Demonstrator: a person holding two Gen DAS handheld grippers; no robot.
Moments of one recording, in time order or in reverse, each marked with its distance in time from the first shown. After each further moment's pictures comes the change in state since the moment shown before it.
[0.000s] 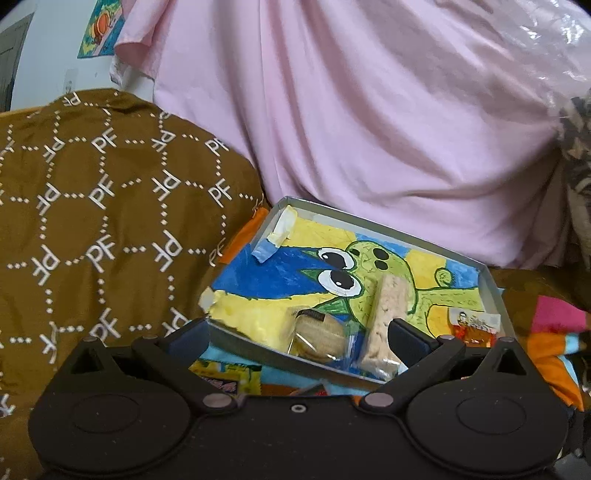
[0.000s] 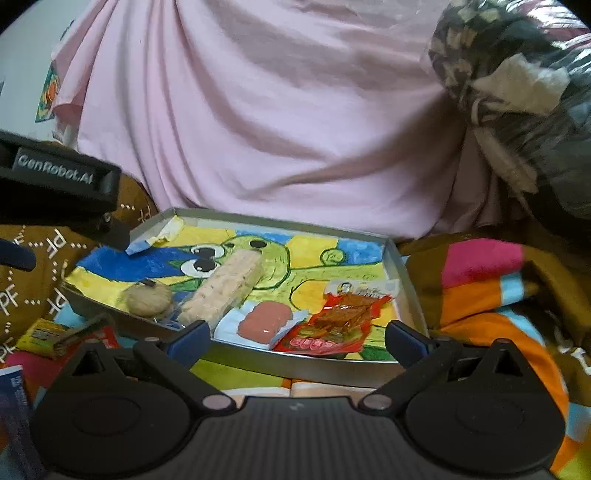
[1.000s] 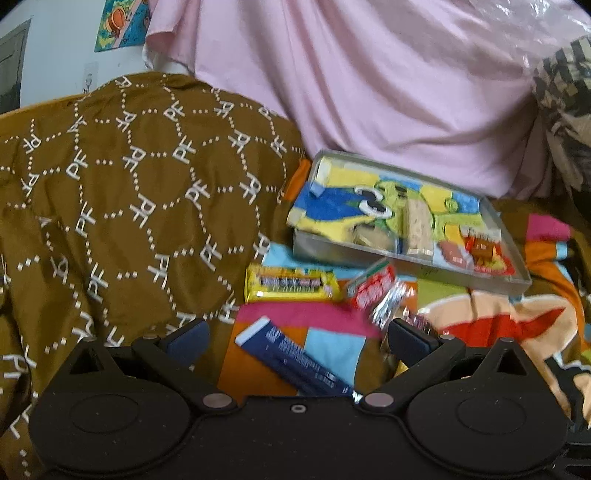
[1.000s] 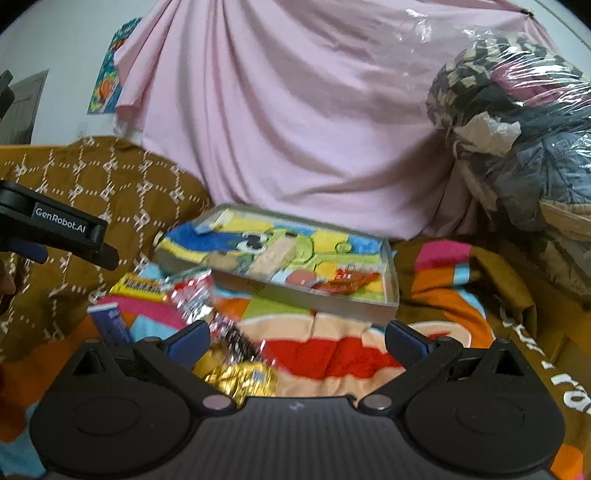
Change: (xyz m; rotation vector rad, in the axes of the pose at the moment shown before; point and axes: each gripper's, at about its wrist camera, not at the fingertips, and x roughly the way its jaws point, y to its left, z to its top) left arm -0.092 0.069 -0.050 0.106 0.119 0.013; right arm -0.141 0.029 -0.026 -0.077 0.041 0.047
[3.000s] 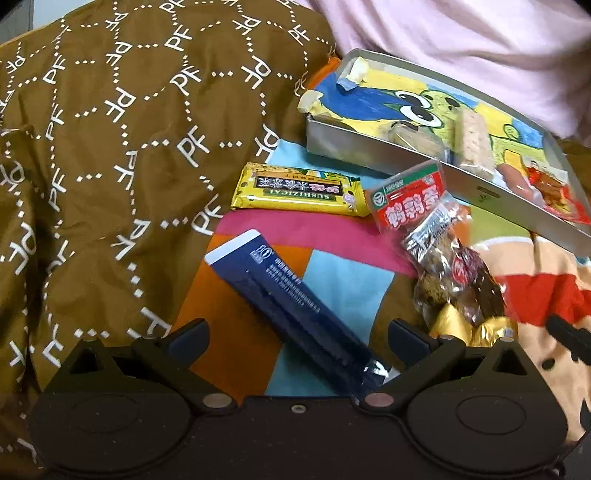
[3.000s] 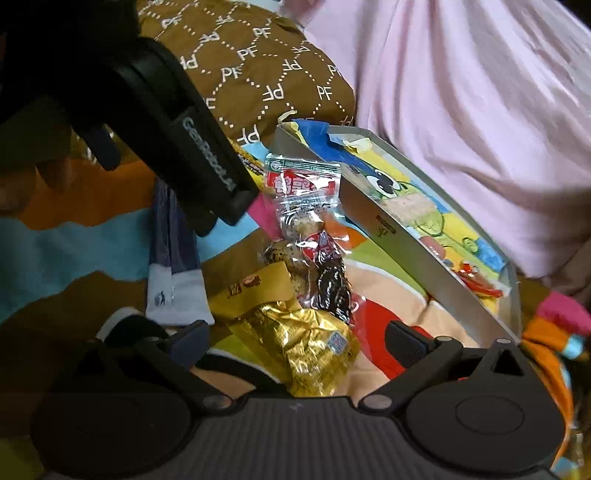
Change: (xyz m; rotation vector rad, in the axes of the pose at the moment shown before) left arm 0.091 -0.026 -0.026 -0.081 0.252 0.142; right arm 0.097 0.046 -0.041 -0.476 0.128 0.265
